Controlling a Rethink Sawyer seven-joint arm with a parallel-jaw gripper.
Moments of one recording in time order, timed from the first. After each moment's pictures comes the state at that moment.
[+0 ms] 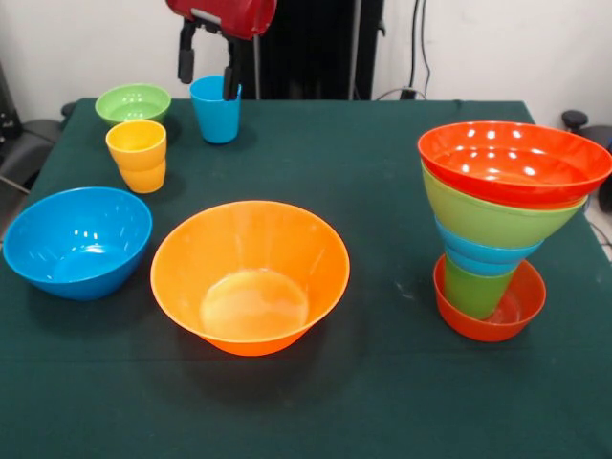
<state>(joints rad) -0.44 -0.89 0.05 1.83 -0.31 0.45 2.13</state>
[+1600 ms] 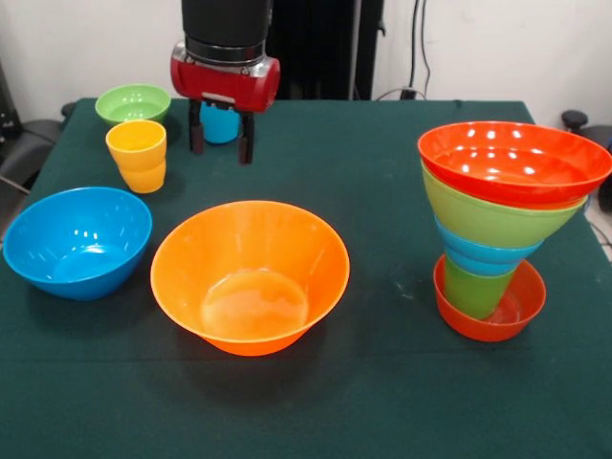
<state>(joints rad) -0.58 -0.73 0.27 1.73 -0.49 0.52 2.05</state>
